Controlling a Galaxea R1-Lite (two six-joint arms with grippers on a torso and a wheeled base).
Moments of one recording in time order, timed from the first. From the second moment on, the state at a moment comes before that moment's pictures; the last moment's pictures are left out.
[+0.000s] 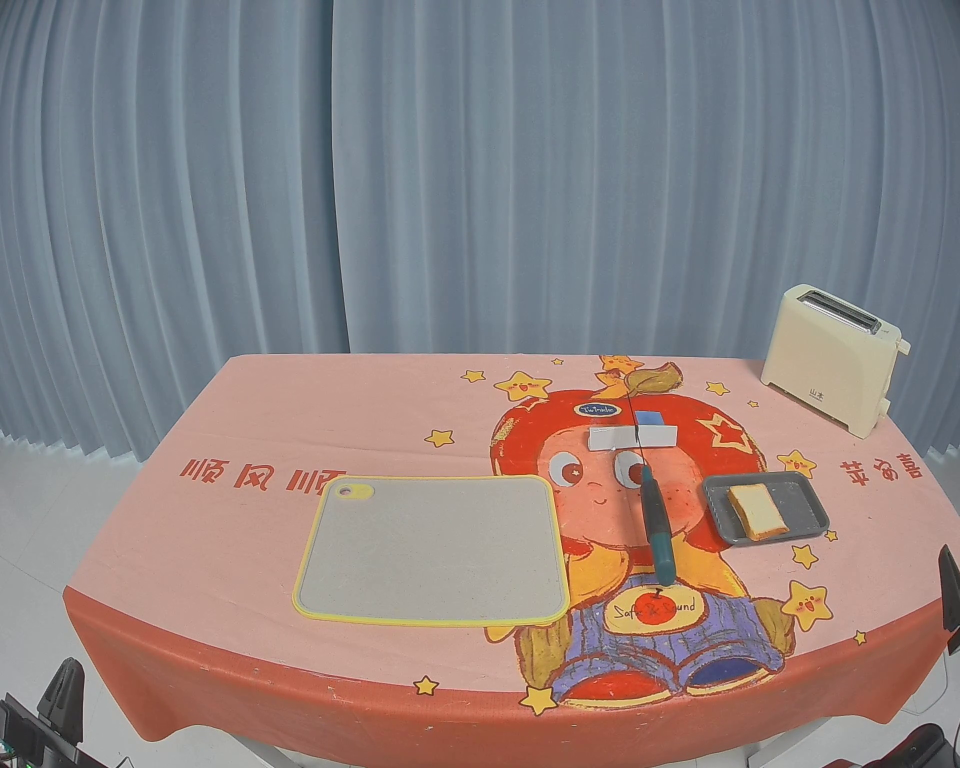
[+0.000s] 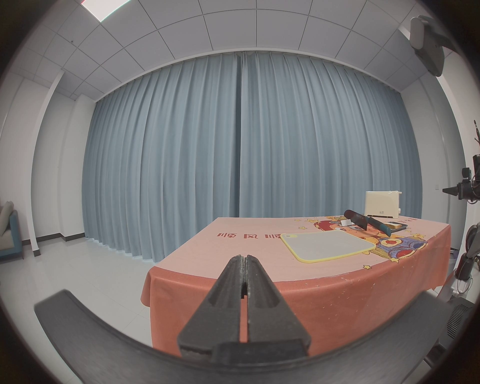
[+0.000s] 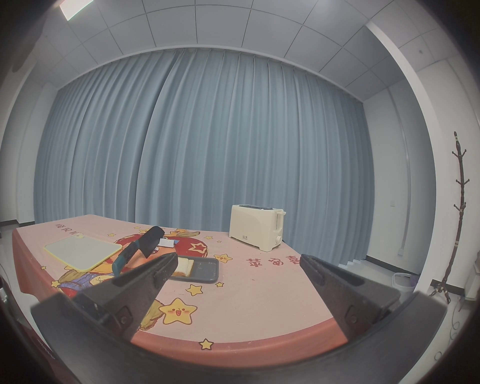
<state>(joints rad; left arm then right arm) 0.00 0.02 -0.02 0.00 0.00 -0.01 0.06 0.39 -0.13 -0.23 -0.27 -0.08</state>
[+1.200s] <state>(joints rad) 0.00 0.02 -0.02 0.00 0.00 -0.01 -0.01 0.08 -0.03 0.01 -0.12 -0.07</state>
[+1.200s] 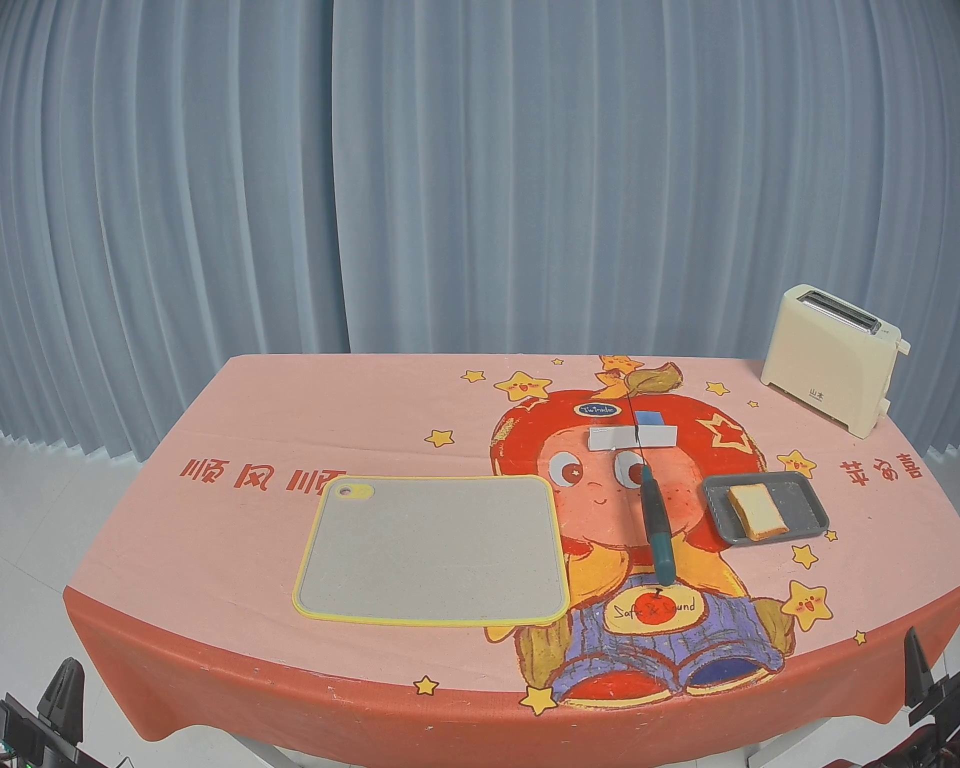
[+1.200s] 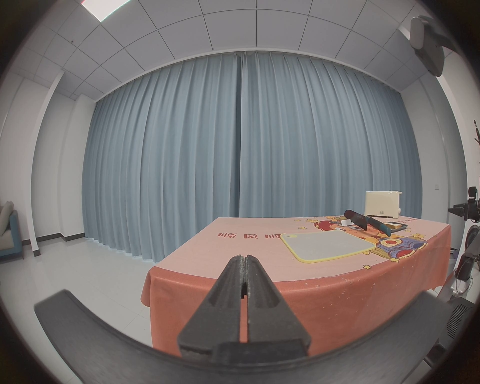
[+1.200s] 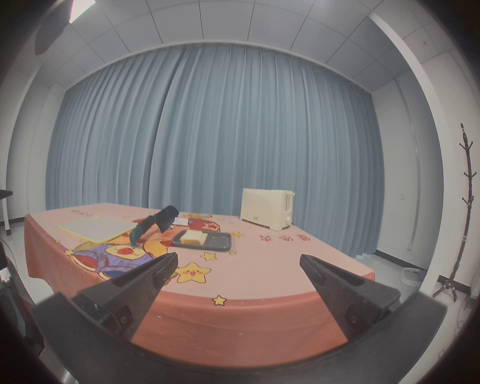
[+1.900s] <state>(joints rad) 0.00 0.02 -0.02 0.00 0.00 -0.01 0.00 0.02 -0.02 0.00 0.05 -0.04</state>
